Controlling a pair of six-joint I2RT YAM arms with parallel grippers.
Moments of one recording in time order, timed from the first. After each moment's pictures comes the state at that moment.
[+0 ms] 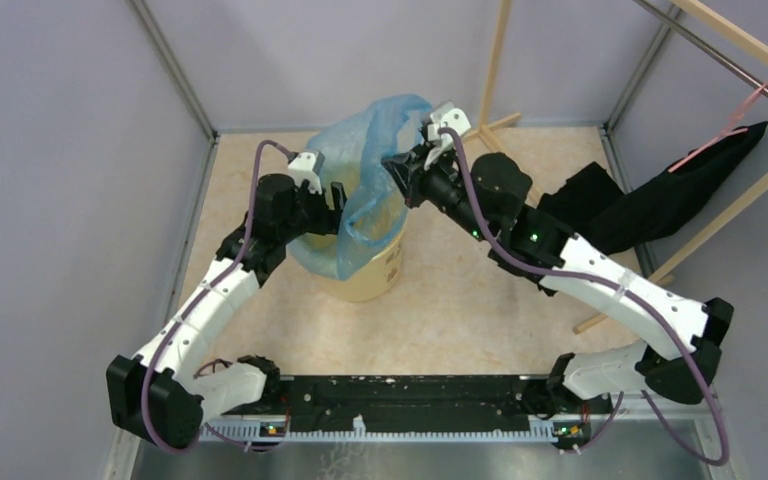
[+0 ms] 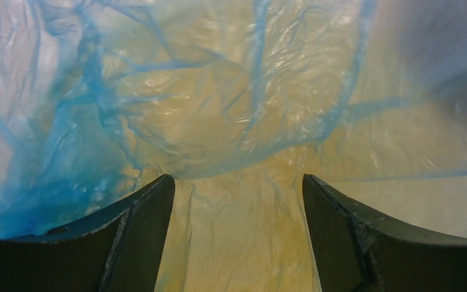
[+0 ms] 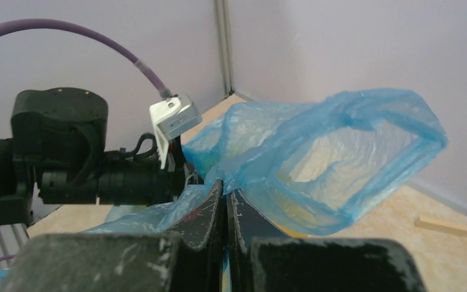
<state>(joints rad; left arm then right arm) -0.37 1.10 0.96 -0.25 0.15 -0.26 1.02 1.25 1.39 -0.04 0.24 0.02</state>
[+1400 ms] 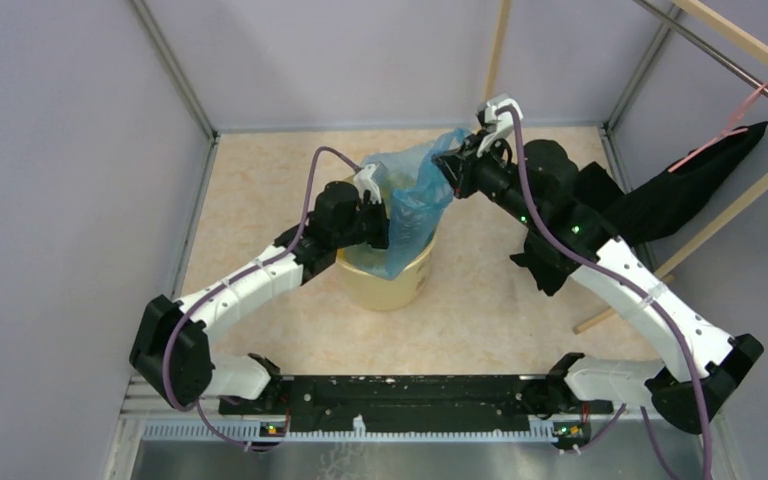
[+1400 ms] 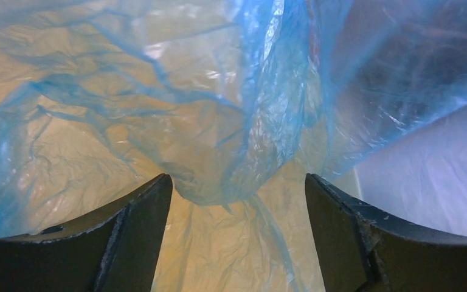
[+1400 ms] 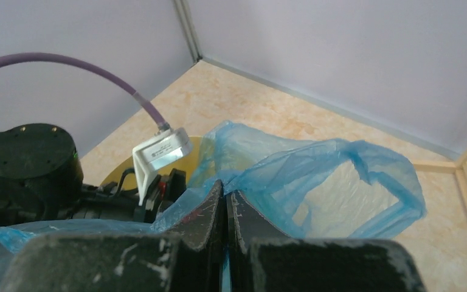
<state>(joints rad) -0.67 1.34 0.97 0.00 0.34 -0.66 0.71 1.18 1.33 -0.17 0.02 0.14</state>
